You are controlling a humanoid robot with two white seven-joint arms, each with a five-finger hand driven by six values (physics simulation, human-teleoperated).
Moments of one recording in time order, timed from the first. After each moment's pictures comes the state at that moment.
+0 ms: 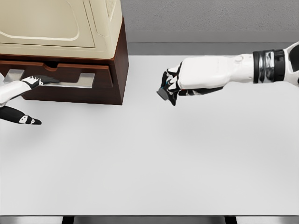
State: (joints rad) left arm -0.57 1.26 -0.91 -1.52 0.30 -0.61 -0.15; right arm -1.46 -0.90 1.55 -1.66 0.02 -0.61 0.23
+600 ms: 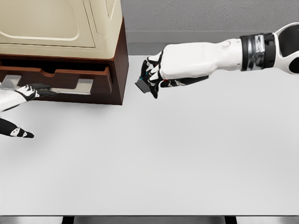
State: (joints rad) left arm -0.51 1.38 -0.92 -1.65 0.32 -0.61 -0.16; right arm -1.53 -0.84 1.55 -1.66 -0.06 -0.61 0.23
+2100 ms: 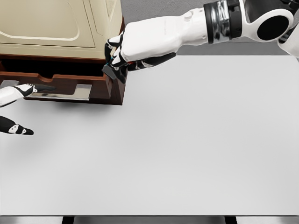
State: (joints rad) left arm -0.46 1.40 -0.83 -1.69 0.34 -0.61 -0.15; right arm -1.67 -0.63 1.54 -1.55 -0.13 -0.61 0.31
